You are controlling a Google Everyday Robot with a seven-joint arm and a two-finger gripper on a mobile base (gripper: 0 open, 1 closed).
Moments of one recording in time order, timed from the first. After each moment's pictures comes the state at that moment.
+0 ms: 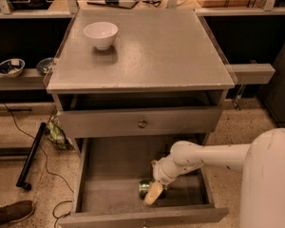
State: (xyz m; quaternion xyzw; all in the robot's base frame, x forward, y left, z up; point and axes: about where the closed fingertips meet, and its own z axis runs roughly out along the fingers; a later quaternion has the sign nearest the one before) arm 0.515 -0.031 0.390 -0.59 0.76 0.22 0.18
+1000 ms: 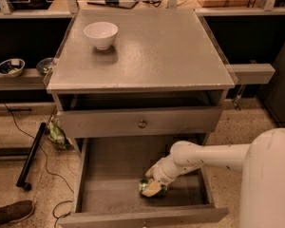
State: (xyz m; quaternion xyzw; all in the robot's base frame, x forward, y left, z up) arm 0.515 -0.031 0.390 -0.59 0.76 0.22 0.18
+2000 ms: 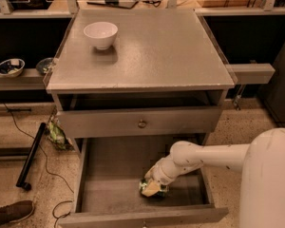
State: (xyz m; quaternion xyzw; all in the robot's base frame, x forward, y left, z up) arm 0.515 -0.031 0.390 -0.59 0.76 0.22 0.18
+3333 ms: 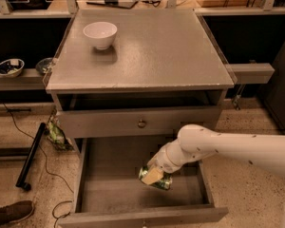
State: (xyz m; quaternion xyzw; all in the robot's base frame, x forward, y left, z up) arm 0.516 -0.036 0.505 -0.53 0.80 0.21 0.20
